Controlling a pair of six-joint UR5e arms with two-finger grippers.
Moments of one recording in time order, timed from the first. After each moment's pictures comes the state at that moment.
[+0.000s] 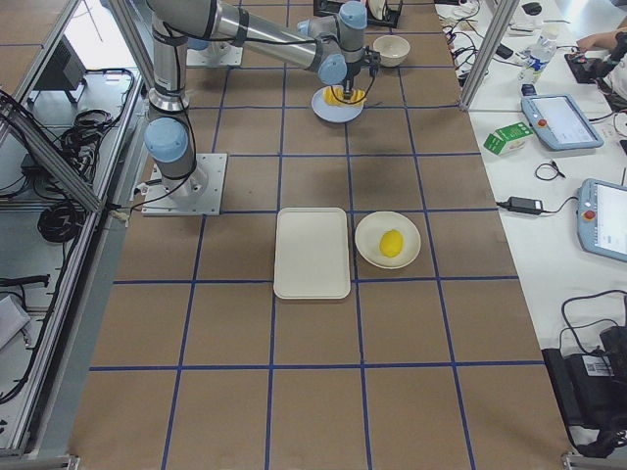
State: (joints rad) left arm -1.64 -1.60 -1.53 -1.53 1.60 -0.12; right arm 1.85 -1.18 1.69 -2.16 -1.45 0.42
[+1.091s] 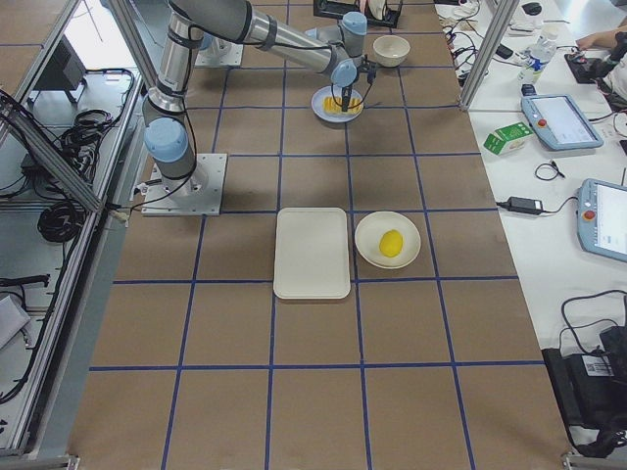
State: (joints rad) left arm -1.63 -1.60 -1.54 -1.50 1.58 -0.11; right arm 1.91 -1.06 1.64 -2.15 -1.58 0.47
